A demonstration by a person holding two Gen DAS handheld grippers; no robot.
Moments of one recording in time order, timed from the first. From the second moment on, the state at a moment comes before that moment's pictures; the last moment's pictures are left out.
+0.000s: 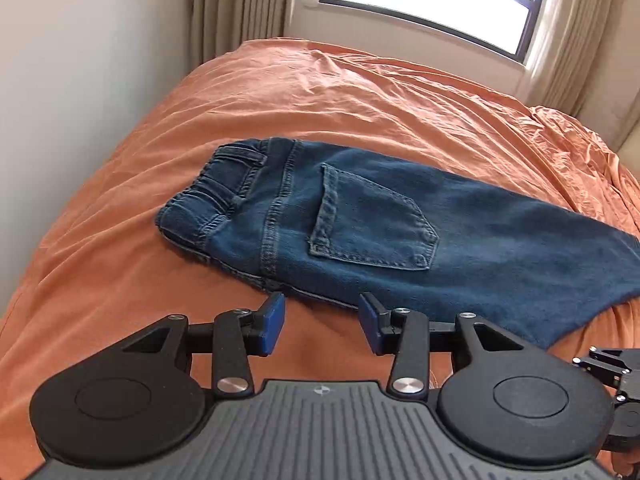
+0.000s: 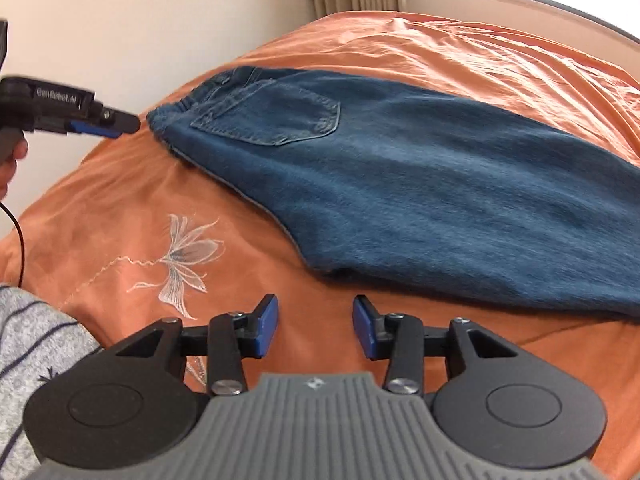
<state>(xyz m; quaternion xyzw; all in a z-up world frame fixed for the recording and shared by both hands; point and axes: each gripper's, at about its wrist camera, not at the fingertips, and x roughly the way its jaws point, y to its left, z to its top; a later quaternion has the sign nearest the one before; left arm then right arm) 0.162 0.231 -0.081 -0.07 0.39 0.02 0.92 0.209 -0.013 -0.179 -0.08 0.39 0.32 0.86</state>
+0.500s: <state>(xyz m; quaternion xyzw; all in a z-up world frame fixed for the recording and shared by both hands) 0.151 0.212 -0.077 -0.07 0.39 -0.01 0.92 0.213 0.021 -0.177 -0.20 0.32 0.31 0.87</state>
